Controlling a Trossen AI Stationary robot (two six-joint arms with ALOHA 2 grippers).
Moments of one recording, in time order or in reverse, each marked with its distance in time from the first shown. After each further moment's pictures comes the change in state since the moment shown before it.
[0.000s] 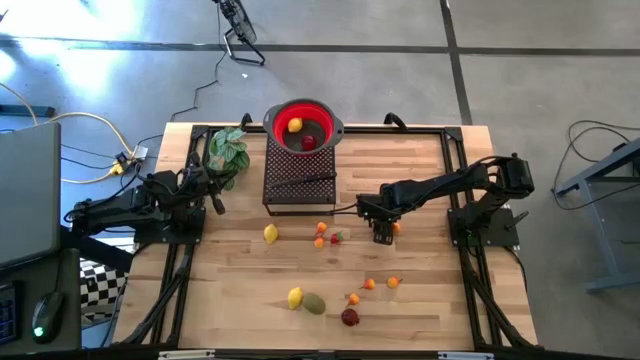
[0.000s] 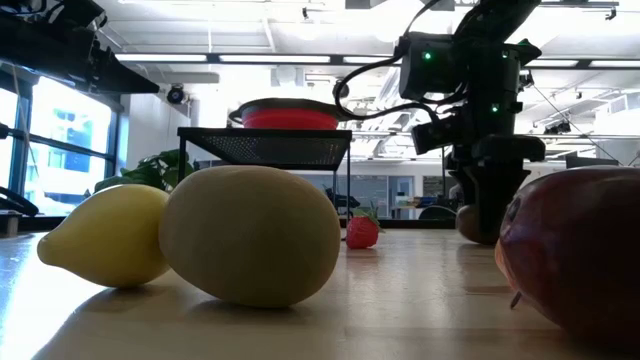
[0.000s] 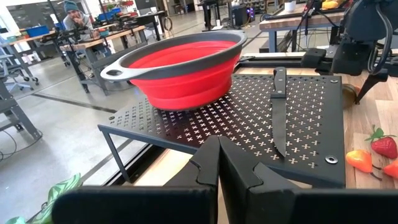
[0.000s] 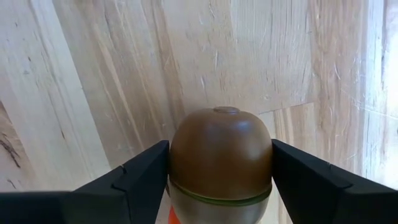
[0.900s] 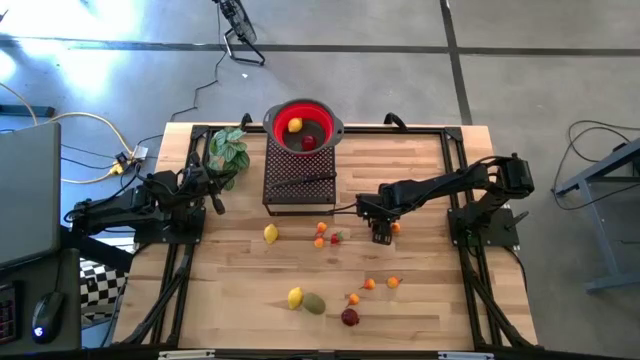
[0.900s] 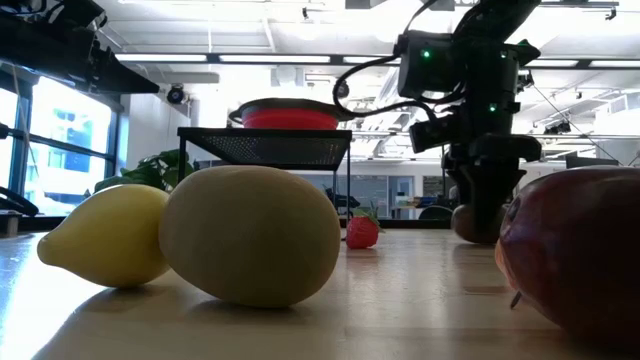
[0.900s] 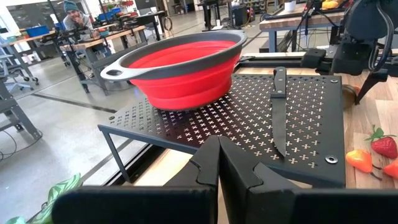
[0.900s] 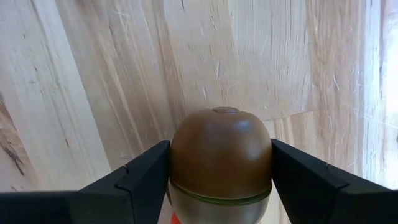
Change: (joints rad) left arm 0.000 0.000 0.000 0.000 0.000 0.000; right arm 0.001 0.000 0.000 0.022 0.001 -0.003
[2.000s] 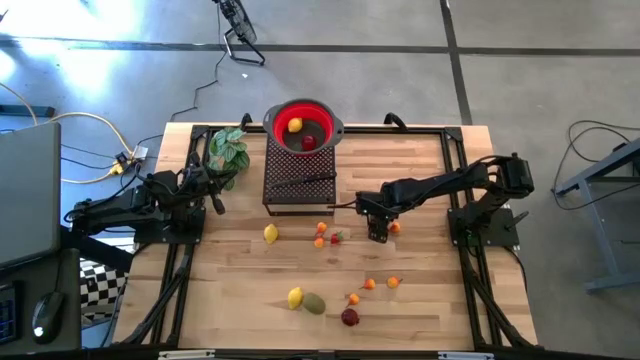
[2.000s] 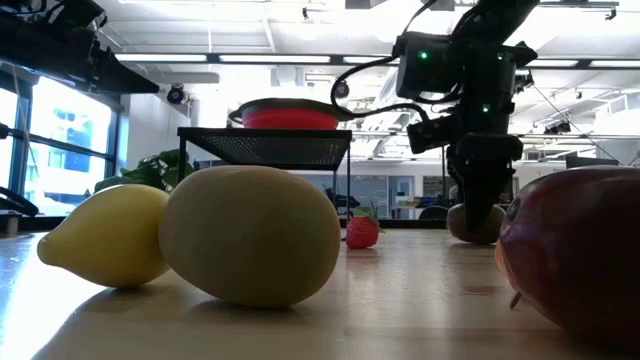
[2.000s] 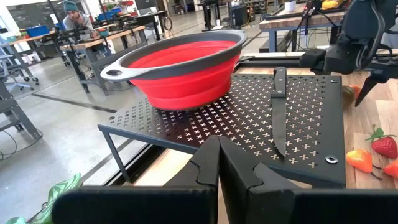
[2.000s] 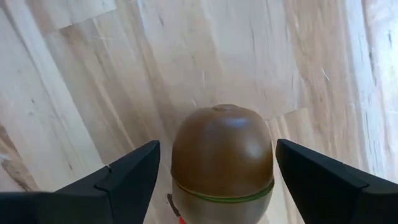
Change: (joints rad) left arm 0.000 0.000 0.000 0.000 0.000 0.000; right arm -0.015 0.000 0.000 0.013 -0.003 0.120
